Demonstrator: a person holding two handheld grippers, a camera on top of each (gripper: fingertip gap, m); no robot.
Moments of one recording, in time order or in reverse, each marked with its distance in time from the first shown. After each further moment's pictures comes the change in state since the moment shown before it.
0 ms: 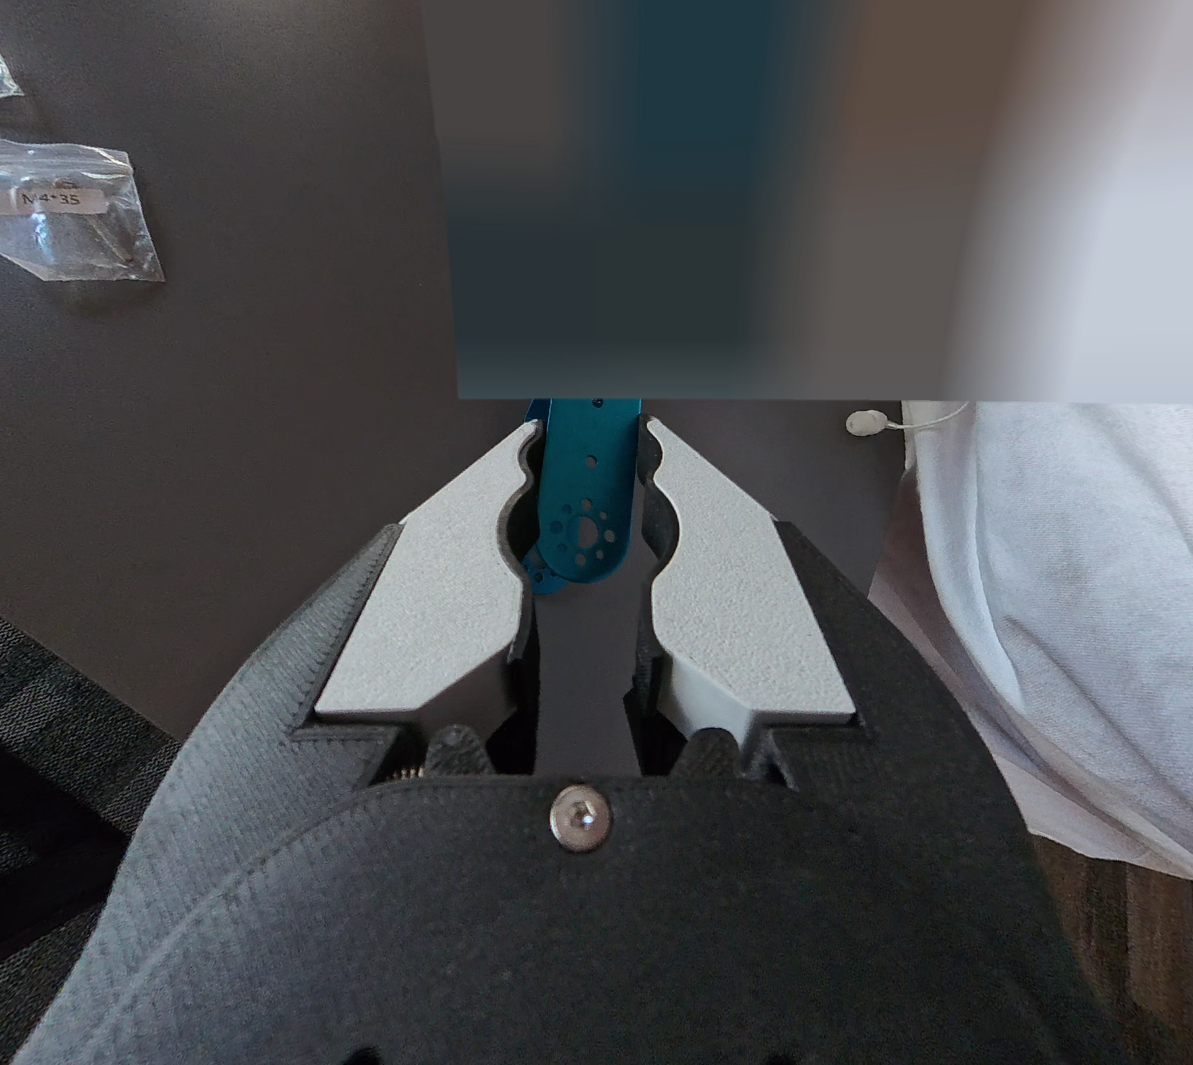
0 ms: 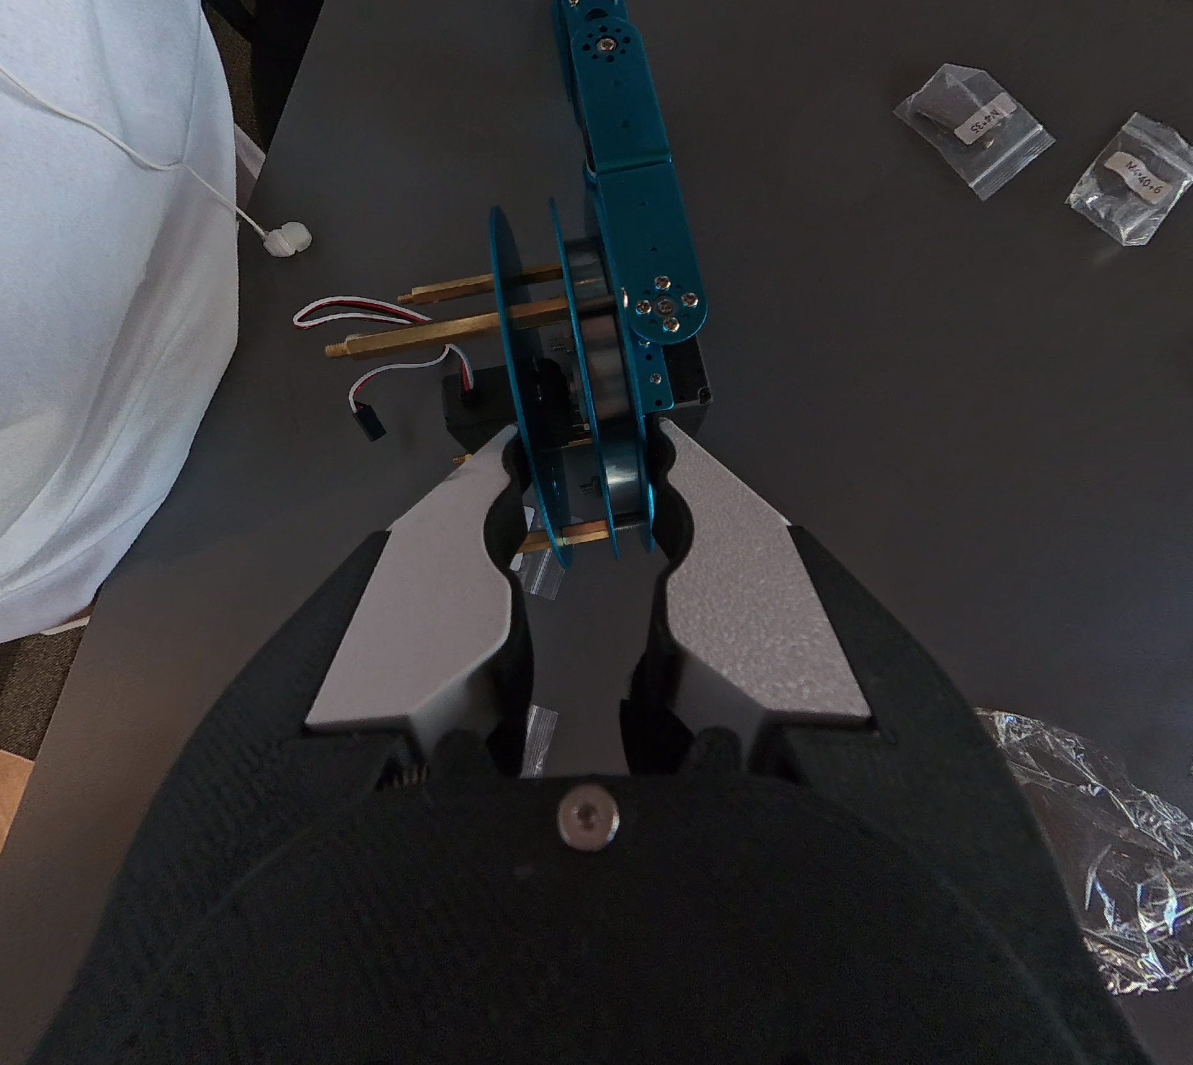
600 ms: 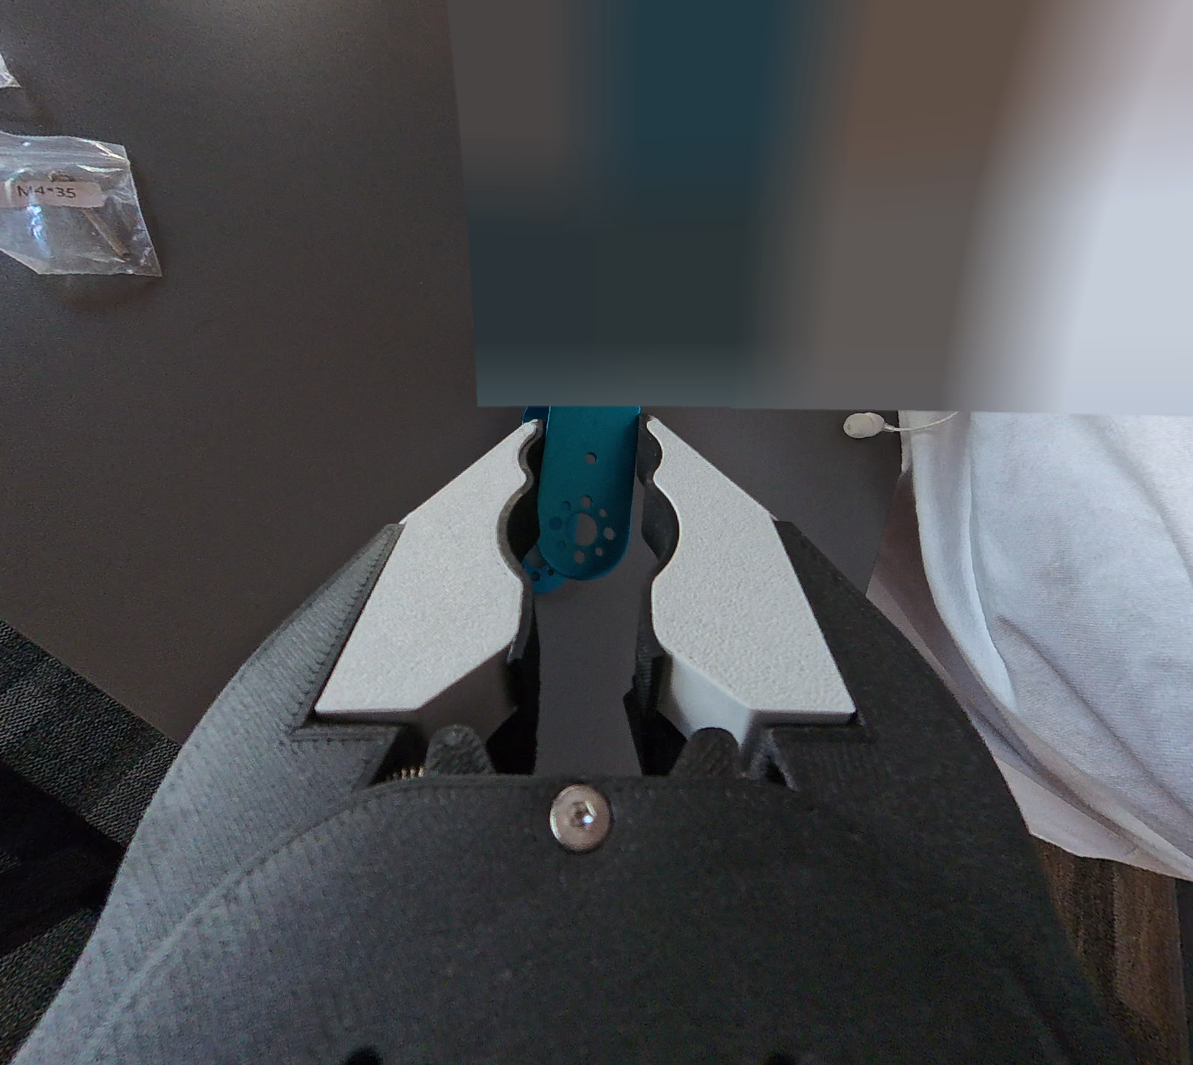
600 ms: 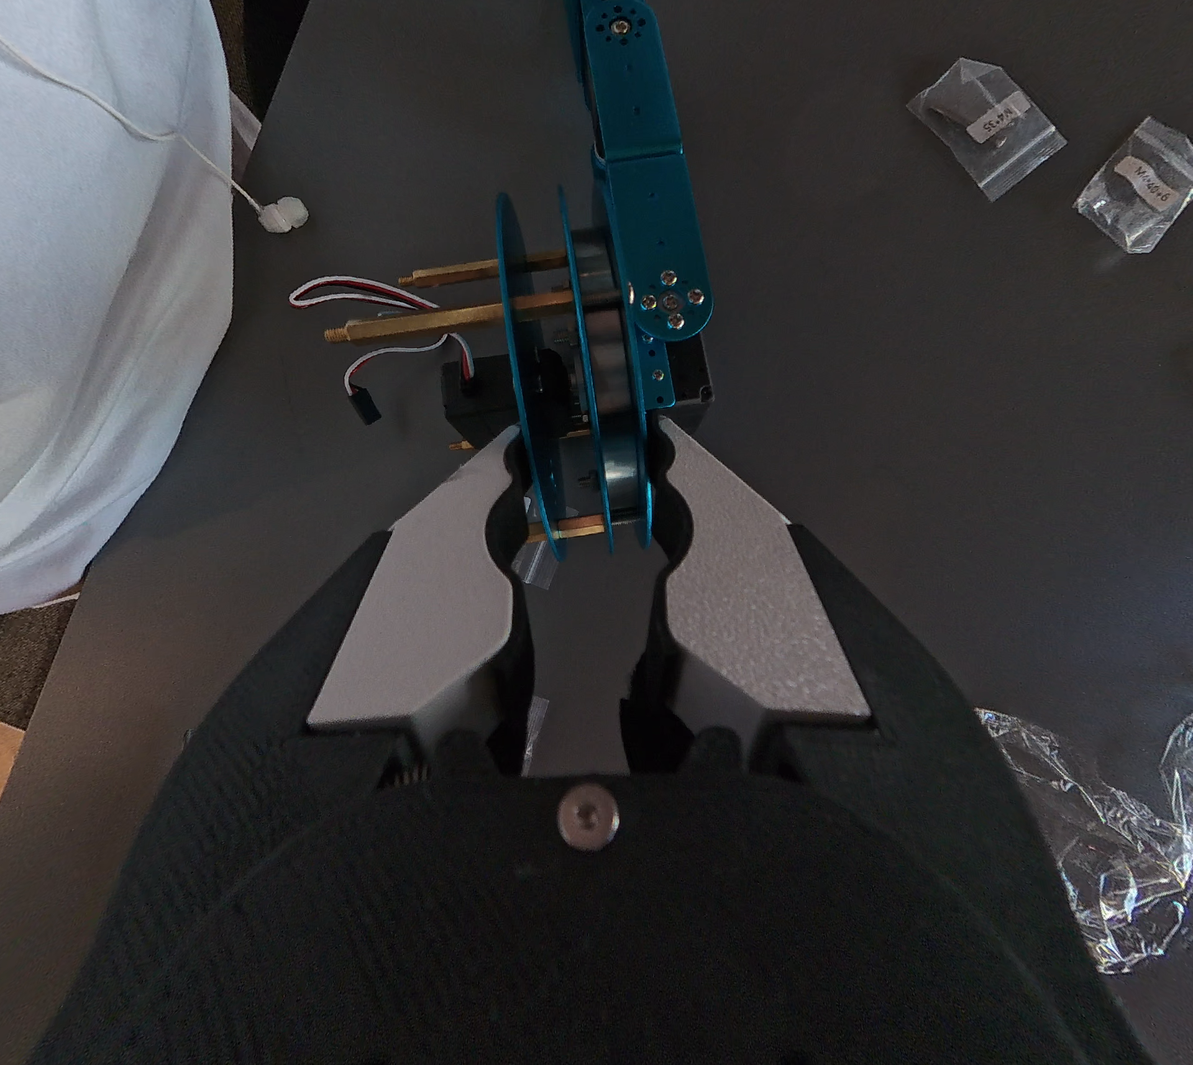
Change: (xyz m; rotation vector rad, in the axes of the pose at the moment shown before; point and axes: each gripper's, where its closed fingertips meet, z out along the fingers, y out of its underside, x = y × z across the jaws) left arm 0.000 0.000 0.000 0.004 0.008 -0.012; right arm 0.000 0.002 0.000 -0.034 -0.004 -0.033
